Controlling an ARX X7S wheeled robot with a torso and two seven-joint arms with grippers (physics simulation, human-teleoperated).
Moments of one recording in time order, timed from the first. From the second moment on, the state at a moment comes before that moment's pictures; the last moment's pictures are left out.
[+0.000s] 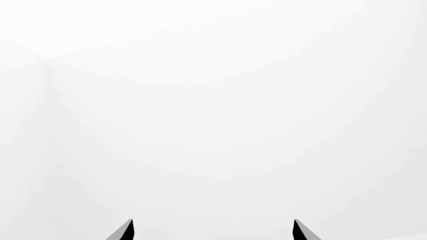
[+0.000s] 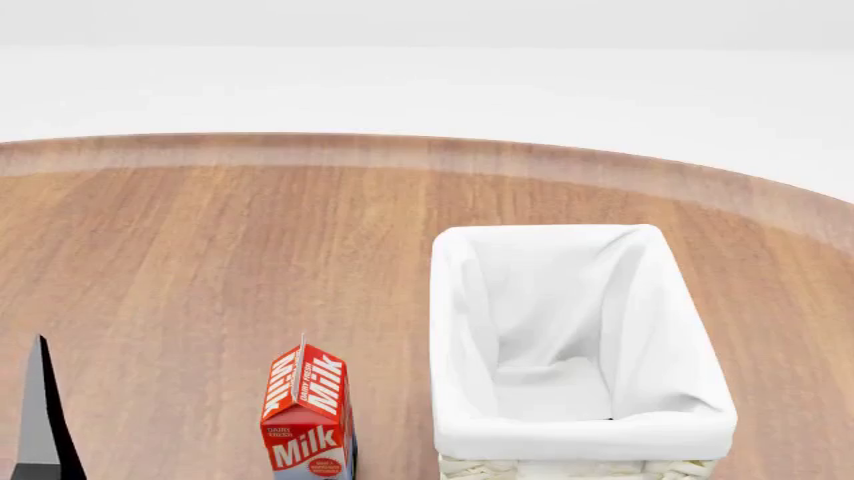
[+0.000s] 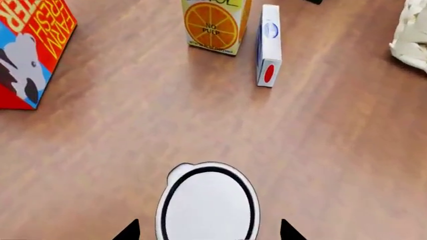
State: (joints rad) left arm 0.12 -0.27 0.17 0.94 0.11 -0.34 -0.27; right arm 0.24 0.68 -1.49 -0.32 0.81 0.23 0.74
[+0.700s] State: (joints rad) left arm 0.12 -0.29 0.18 0.92 0.10 -0.32 -0.30; right arm 0.24 0.61 -1.47 -0.17 0.83 0.20 0.67
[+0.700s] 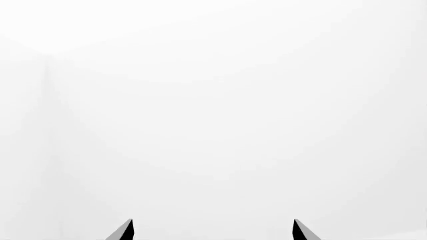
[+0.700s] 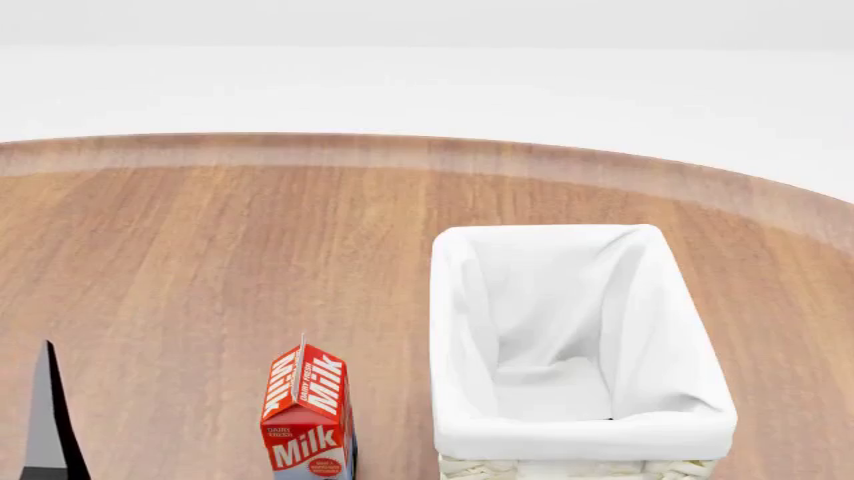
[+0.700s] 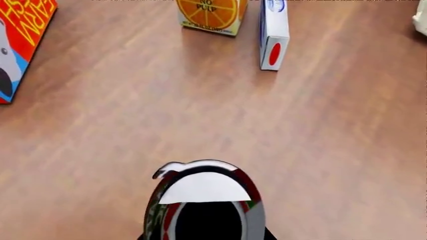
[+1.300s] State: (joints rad) left arm 0.12 -0.30 0.19 0.92 0.09 -0.33 -0.31; right arm 0.30 0.79 -1.43 -0.47 0.83 0.22 0.80
